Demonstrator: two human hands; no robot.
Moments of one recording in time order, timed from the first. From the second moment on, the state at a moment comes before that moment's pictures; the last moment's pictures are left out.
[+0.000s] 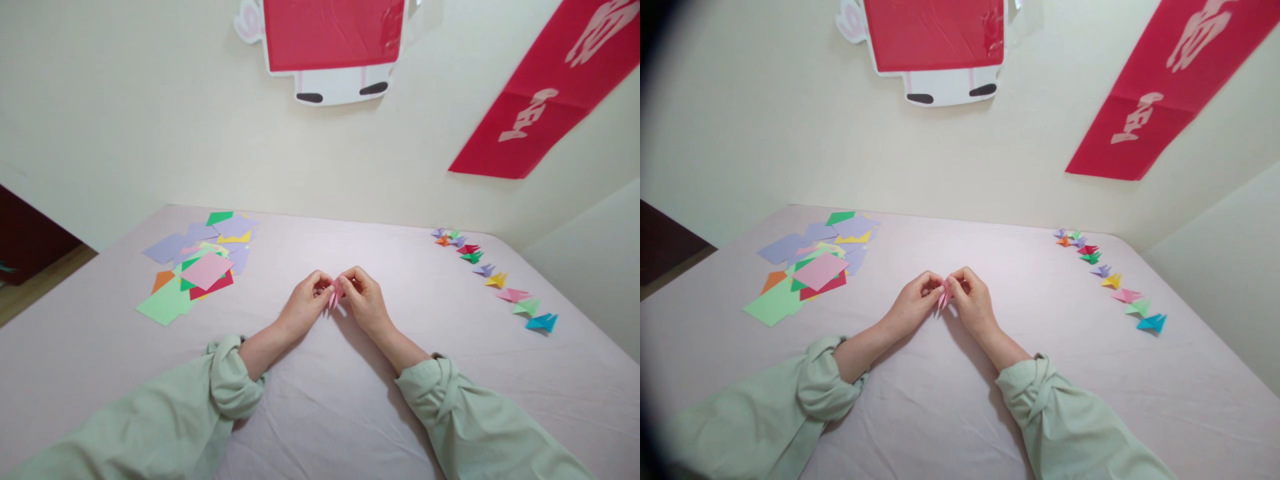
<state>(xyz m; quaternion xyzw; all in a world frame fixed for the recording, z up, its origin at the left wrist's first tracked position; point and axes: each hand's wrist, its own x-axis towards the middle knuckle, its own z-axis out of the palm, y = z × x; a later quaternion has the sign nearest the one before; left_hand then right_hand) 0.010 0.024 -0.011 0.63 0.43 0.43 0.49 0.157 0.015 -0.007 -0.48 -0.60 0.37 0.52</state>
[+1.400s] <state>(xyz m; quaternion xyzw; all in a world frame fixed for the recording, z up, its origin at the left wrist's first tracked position) 0.010 0.027 -0.007 0.62 0.44 0.40 0.50 0.161 0.021 -0.014 -0.50 -0.64 0.31 0.51</state>
